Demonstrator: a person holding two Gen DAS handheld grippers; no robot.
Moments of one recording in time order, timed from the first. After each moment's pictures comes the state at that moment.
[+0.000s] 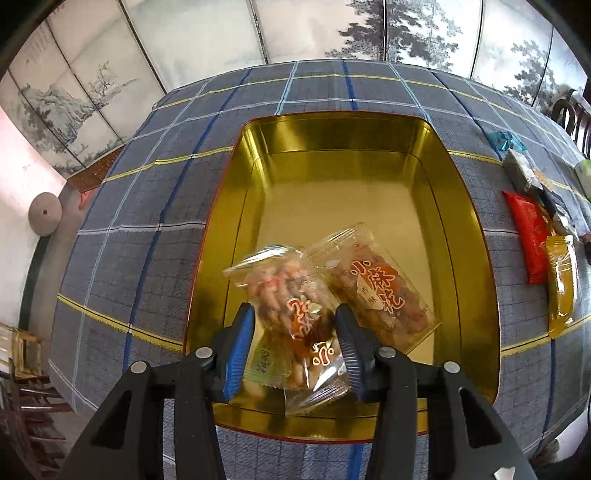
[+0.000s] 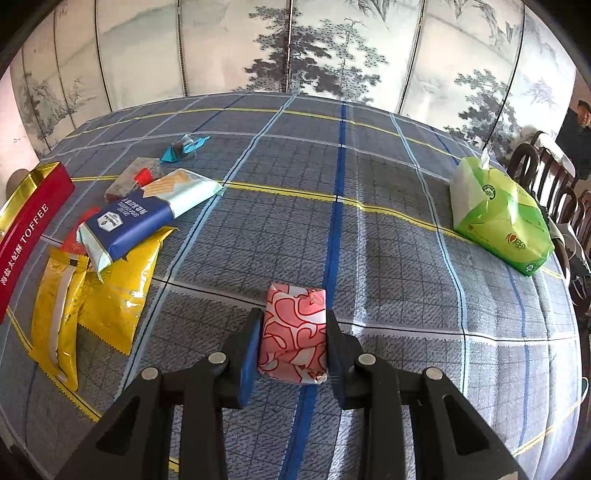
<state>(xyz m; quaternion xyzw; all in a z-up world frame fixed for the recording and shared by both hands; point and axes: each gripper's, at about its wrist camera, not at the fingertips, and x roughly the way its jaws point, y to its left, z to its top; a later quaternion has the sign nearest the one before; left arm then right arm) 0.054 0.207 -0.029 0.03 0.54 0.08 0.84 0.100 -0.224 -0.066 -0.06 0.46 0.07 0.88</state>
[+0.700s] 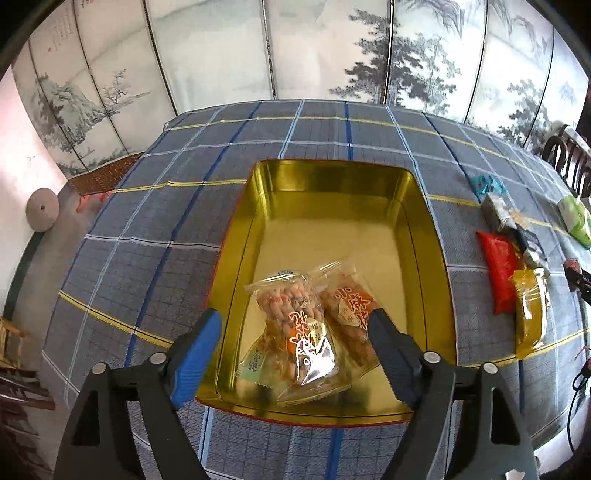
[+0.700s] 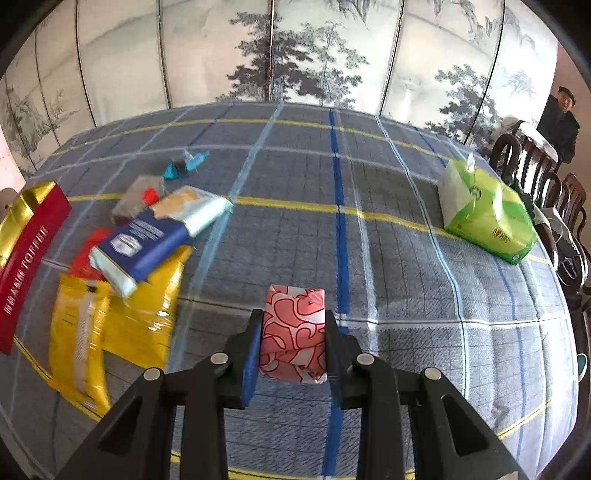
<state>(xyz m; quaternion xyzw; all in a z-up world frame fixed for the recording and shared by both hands) 0.035 0.208 0.003 -0.01 0.47 0.08 0.88 0.090 -0.200 -0.039 -0.04 0.45 0.03 0.89</state>
